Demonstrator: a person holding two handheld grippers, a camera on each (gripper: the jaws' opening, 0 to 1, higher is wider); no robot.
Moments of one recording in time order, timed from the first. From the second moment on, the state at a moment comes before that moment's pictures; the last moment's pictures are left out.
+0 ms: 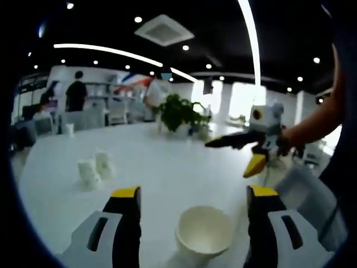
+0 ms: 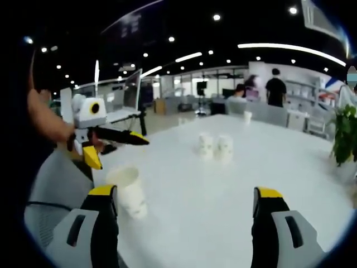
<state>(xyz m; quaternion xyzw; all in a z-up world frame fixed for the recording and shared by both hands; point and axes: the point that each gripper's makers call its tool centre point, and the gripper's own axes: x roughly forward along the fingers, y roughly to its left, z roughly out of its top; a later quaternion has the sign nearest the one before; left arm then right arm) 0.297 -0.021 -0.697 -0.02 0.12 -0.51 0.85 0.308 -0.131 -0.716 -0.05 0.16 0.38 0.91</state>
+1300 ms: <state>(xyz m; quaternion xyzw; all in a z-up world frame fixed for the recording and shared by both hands) 0.339 0.138 -0.715 0.01 0.15 -0.35 0.93 0.326 -0.158 -0.717 -0.05 0.15 0.35 0.93</state>
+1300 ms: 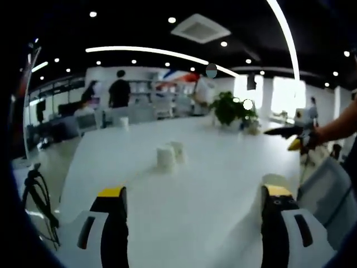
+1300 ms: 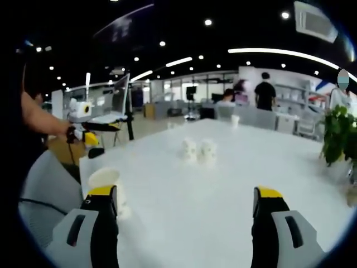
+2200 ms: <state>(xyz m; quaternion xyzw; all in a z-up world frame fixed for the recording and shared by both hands) 0.341 0.144 -0.720 0.02 0.16 -0.34 0.93 0.336 -0.156 -0.725 -0.06 0.14 0.35 0.92</state>
